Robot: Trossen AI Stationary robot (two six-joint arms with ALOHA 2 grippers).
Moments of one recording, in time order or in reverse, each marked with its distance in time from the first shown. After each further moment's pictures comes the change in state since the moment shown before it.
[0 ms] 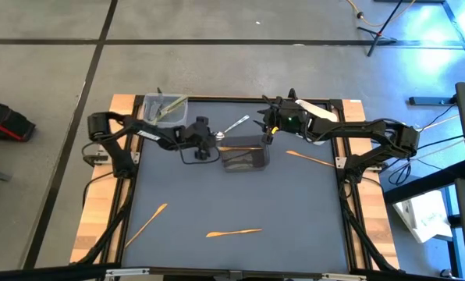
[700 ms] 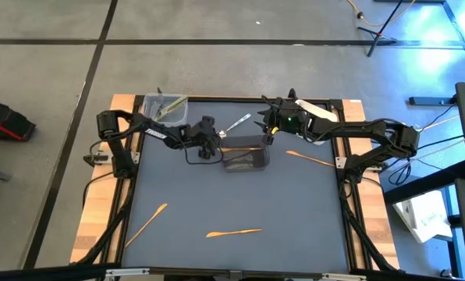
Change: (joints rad) left arm 0.012 0.103 0.069 0.019 0.035 0.074; right arm 0.000 0.000 0.000 -0.027 0.000 0.023
